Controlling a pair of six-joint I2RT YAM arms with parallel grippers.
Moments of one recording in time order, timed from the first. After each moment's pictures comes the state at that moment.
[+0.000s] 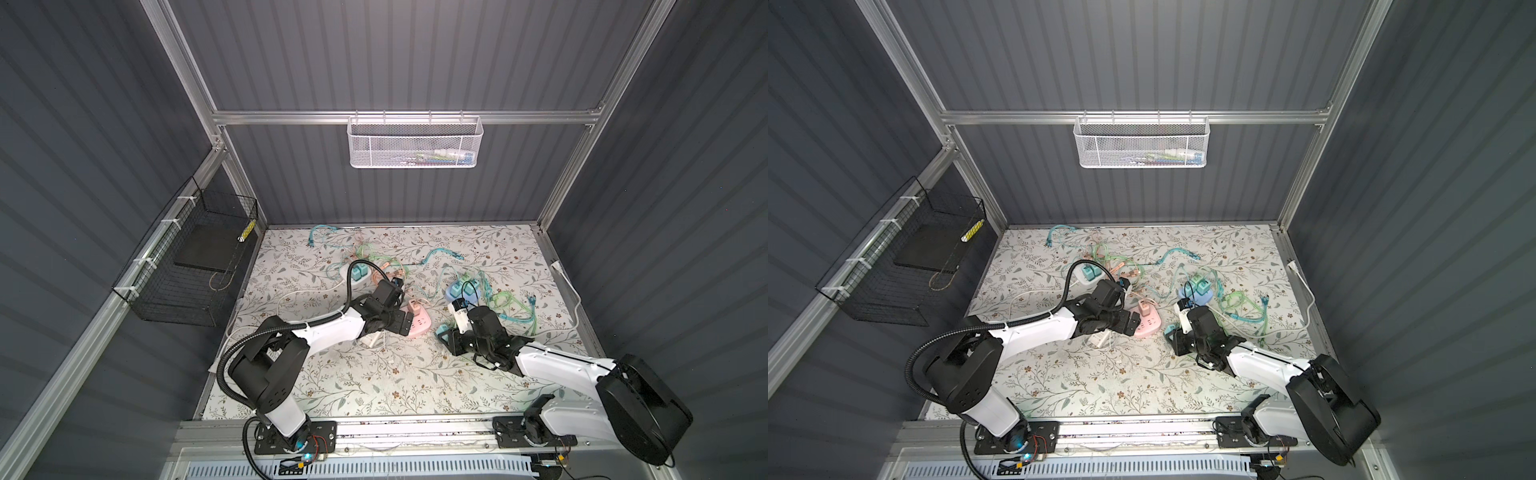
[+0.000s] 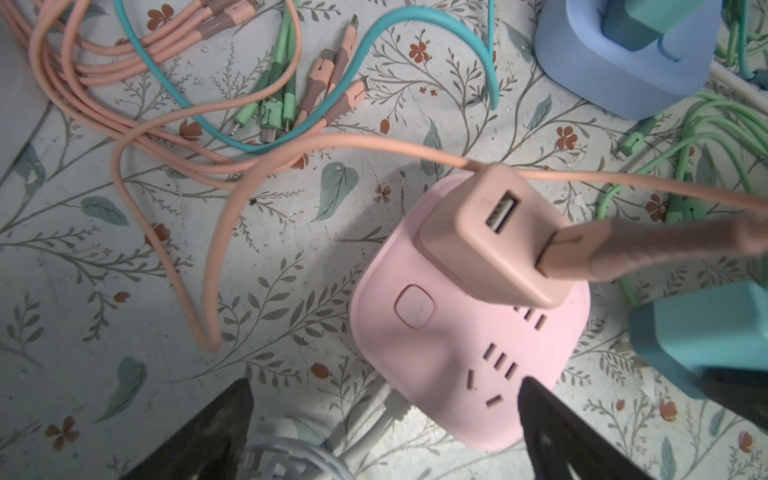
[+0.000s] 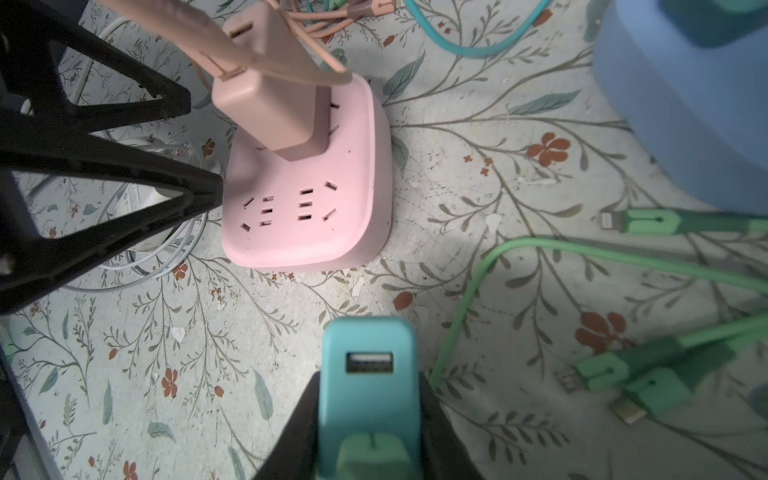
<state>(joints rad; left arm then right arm) -0.75 1.63 0.94 -0.25 -0.02 -0.27 0.60 1.28 0.41 0.10 -0.20 0.39</state>
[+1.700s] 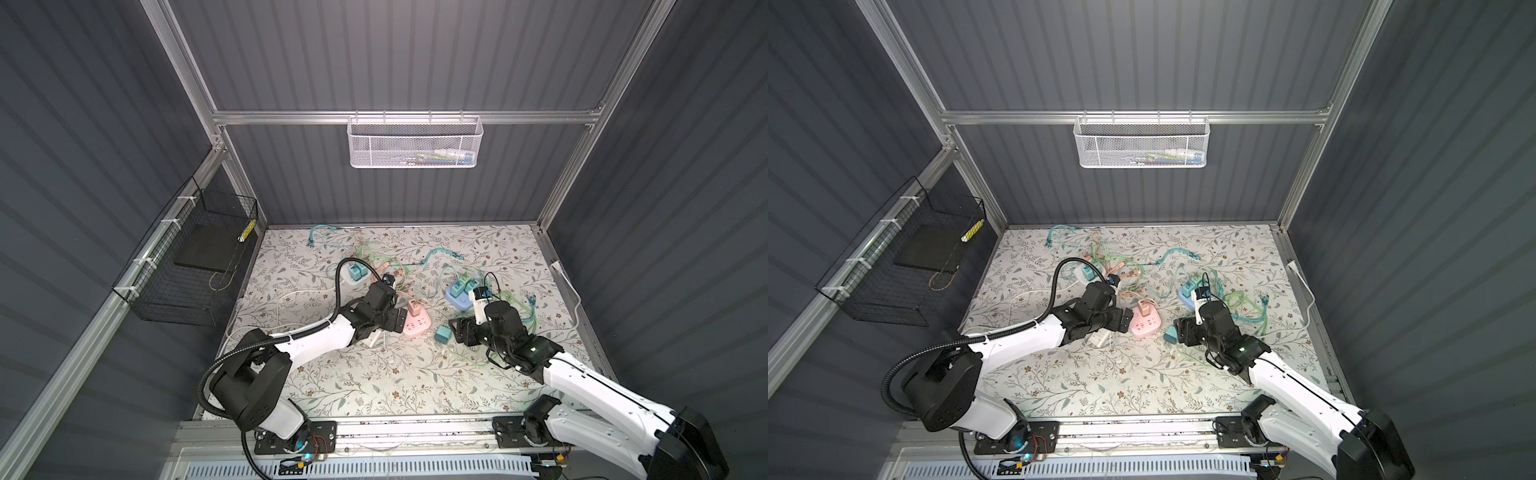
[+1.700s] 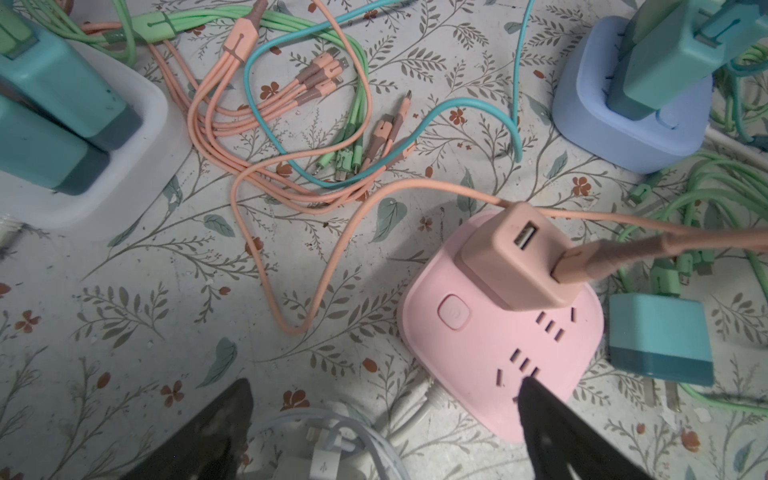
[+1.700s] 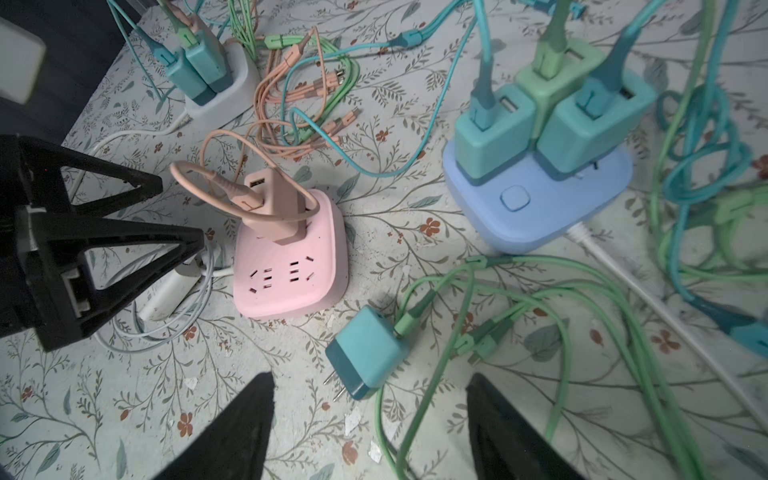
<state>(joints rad) -0.75 1.52 0.87 -0.19 -0.14 -0.28 0.62 0.93 0.50 -0.22 0.08 0.42</state>
